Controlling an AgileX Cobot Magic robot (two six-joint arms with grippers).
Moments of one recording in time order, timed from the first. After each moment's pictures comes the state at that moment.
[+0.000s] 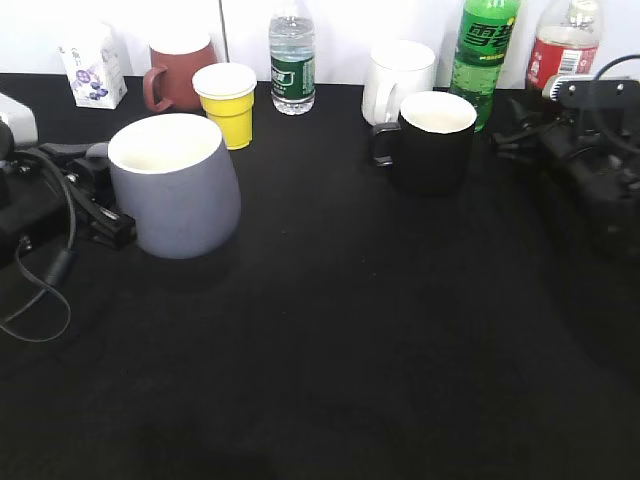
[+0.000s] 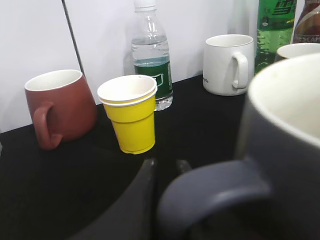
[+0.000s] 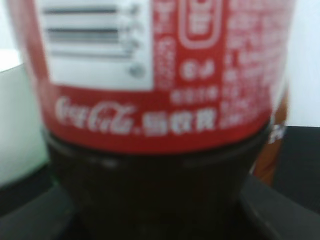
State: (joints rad) left arm -0.28 1.61 -0.40 0.29 -1.01 -0.05; right arm 0.12 2.18 -0.92 0.04 -1.17 -0.03
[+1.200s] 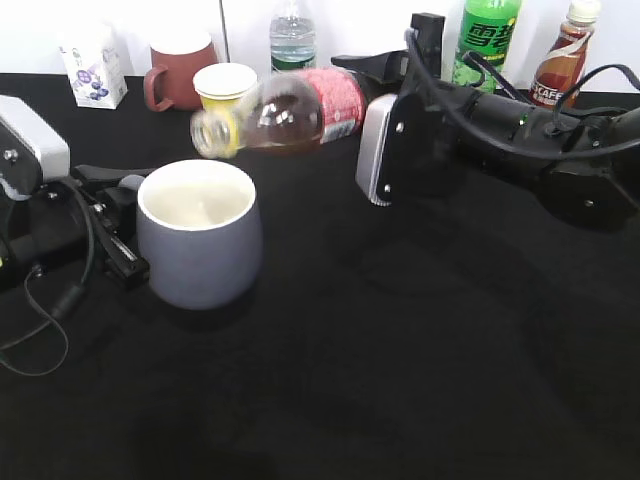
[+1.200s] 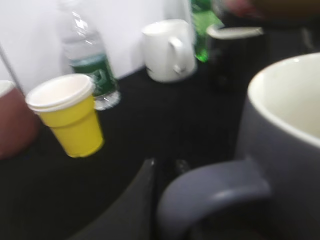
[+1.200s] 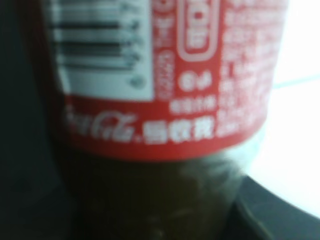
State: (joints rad) left arm -0.28 1.61 -0.40 0.52 -0.98 -0.05; right arm 0.42 1.90 -0.92 -0.56 -0.94 -0.98
